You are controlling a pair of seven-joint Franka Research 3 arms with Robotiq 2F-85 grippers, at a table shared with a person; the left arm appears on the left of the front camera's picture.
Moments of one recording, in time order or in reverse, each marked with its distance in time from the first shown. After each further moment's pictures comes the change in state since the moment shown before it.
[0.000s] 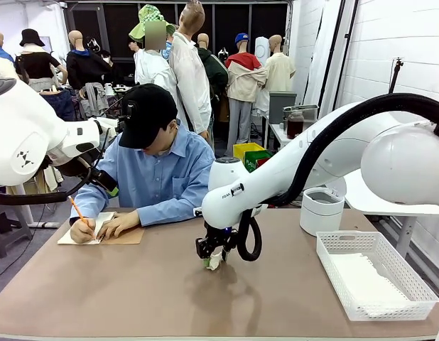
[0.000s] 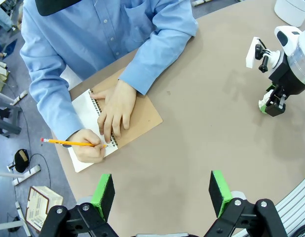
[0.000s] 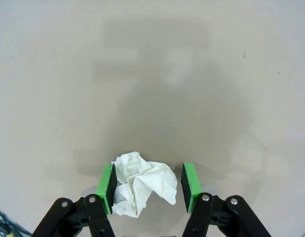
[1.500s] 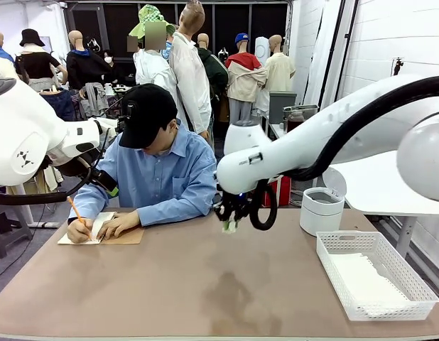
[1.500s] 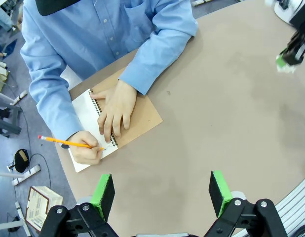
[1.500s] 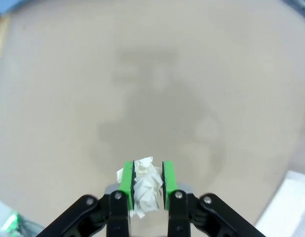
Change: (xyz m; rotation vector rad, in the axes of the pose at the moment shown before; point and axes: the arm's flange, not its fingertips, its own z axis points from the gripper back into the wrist) left arm 0.000 0.000 0.000 0.000 0.000 0.001; right arm 0.005 -0.057 0.118 -0.073 -0.130 -0.235
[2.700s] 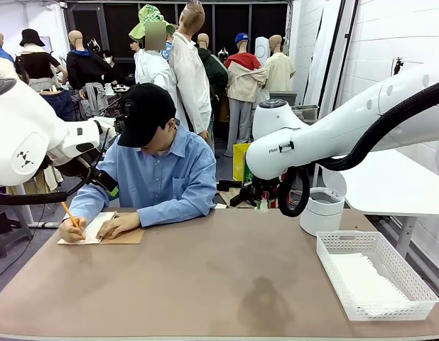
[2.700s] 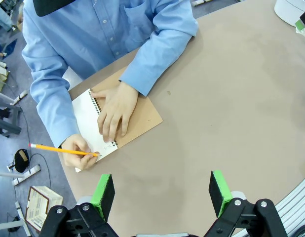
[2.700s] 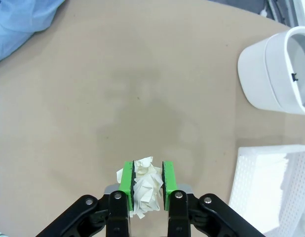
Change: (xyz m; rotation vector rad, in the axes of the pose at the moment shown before) left arm 0.000 0.000 0.000 0.000 0.000 0.000; right arm 0.000 -0.072 0.044 -0.130 -0.077 -0.223
